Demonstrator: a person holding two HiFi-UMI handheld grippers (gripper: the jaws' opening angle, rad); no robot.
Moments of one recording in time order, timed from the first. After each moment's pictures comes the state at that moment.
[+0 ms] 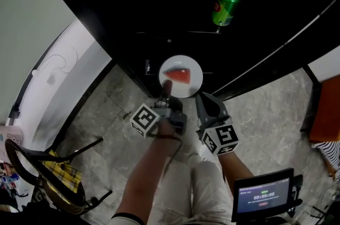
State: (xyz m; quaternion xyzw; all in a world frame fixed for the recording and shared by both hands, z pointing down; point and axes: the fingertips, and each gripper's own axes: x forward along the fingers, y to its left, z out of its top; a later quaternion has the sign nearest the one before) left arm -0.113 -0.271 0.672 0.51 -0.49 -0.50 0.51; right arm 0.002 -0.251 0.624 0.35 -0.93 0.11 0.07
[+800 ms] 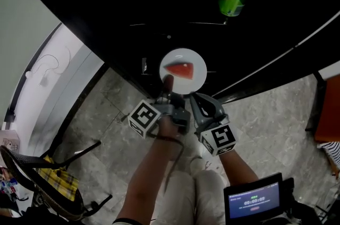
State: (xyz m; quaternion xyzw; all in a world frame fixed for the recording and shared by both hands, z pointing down) left arm -0.117 -0.295 0.696 0.50 -0.51 -0.48 0.51; right arm -0.025 -0.253 0.681 0.30 -0.95 0.07 0.09
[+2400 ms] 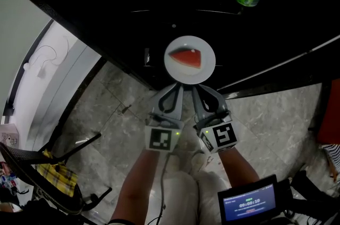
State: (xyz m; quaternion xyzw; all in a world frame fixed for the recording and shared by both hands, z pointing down) left arm -0.077 -0.257 0.673 0.77 -0.64 0.00 0.00; right arm -0.038 -0.266 0.683 0.32 -0.94 0.06 0.05
